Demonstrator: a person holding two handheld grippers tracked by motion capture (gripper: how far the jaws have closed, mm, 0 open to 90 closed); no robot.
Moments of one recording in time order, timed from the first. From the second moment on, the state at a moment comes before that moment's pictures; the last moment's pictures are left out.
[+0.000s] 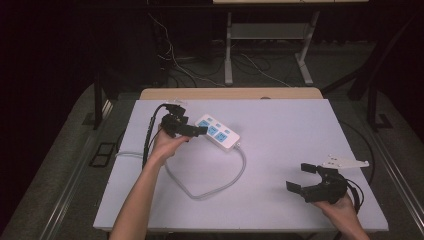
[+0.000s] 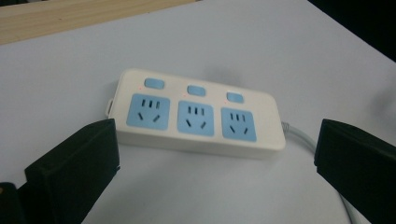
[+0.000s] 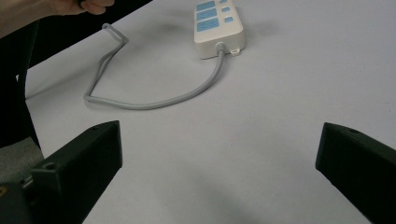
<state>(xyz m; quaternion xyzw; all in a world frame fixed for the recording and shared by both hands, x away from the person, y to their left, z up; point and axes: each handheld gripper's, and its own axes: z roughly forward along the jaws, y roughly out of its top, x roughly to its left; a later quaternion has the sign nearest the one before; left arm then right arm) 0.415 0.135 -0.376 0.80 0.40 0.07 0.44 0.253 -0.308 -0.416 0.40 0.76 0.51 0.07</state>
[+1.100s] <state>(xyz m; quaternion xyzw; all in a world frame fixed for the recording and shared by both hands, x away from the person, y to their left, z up) 0.277 0.157 -0.409 0.78 0.36 0.10 0.50 0.252 -0.306 -0.417 0.41 0.76 0.50 0.07</state>
